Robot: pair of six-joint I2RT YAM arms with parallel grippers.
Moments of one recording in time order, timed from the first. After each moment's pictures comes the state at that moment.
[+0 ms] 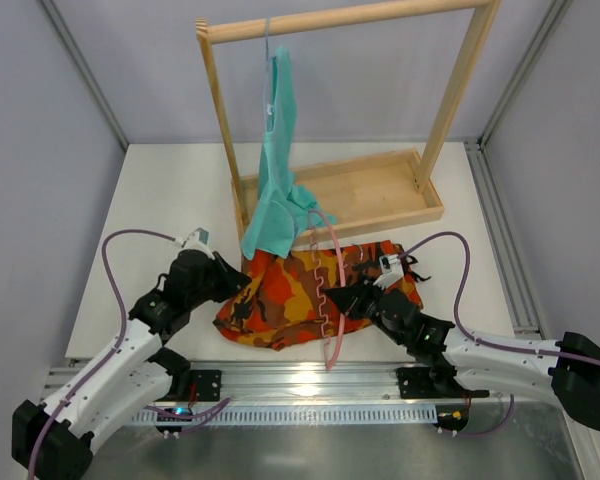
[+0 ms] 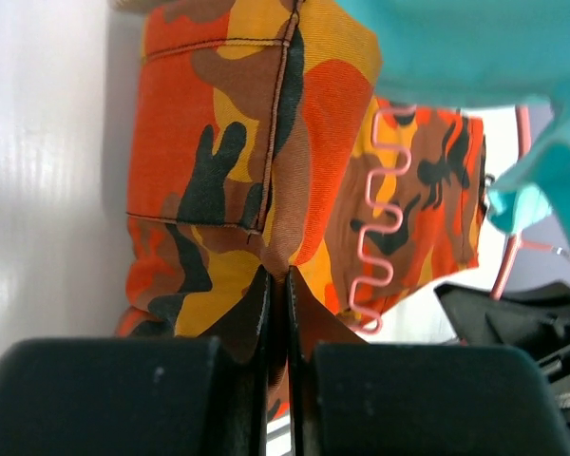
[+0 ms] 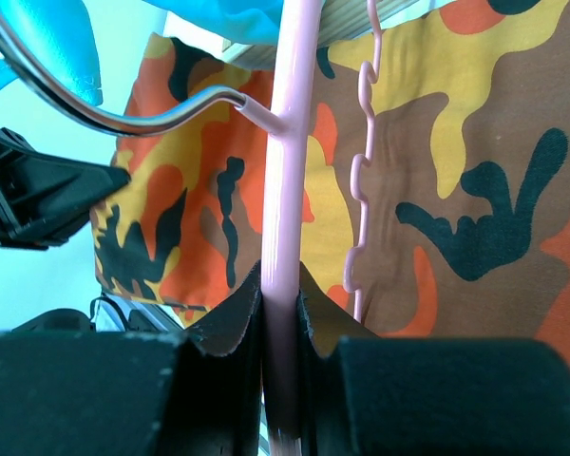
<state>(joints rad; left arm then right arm) -0.48 0.73 0.51 -0.36 0.04 -0.92 1.02 0.89 0.18 0.44 0.34 1.02</state>
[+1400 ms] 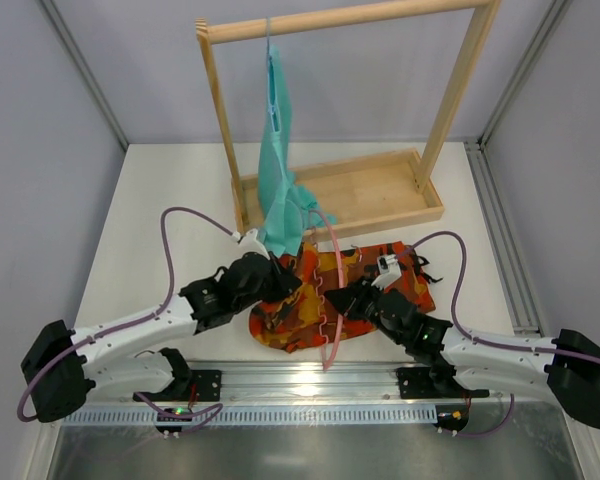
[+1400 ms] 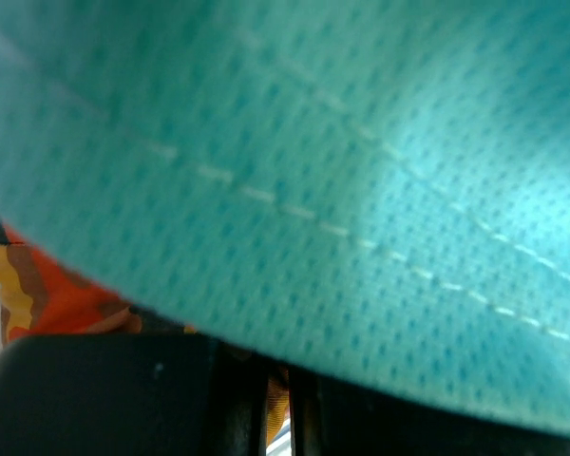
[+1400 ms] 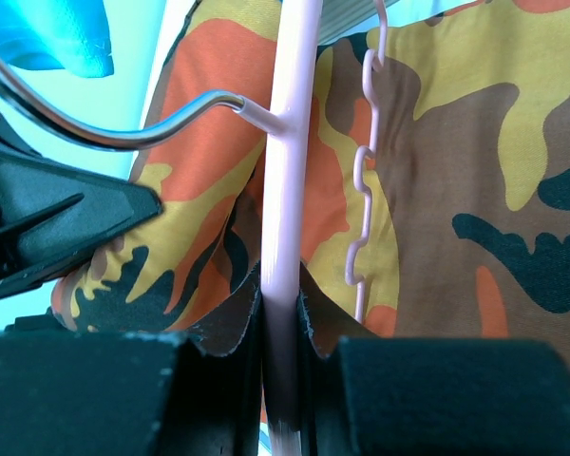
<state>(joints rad) -0.94 1.08 0.66 -0.15 -0.21 -1.07 1.02 0.91 0.18 0.46 0.32 1.02</state>
